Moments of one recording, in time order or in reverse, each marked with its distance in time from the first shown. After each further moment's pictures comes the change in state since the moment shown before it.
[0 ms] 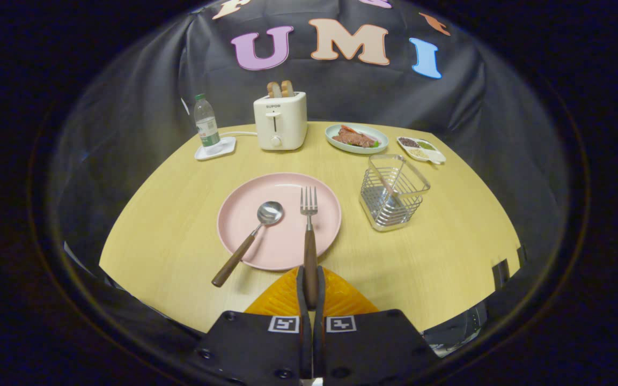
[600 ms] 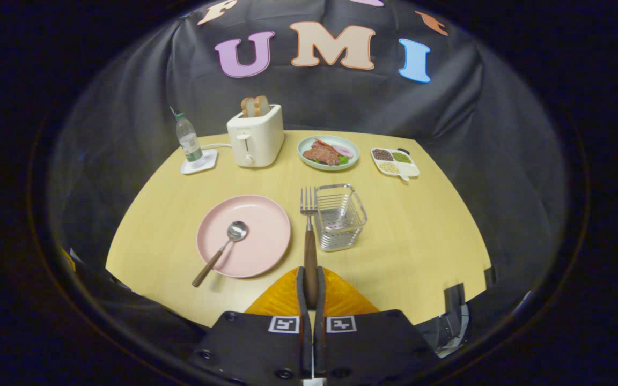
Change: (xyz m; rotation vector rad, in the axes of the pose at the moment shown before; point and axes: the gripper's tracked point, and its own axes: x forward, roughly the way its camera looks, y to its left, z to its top) arm -0.035 -0.098 0.060 -0.031 0.072 -0.042
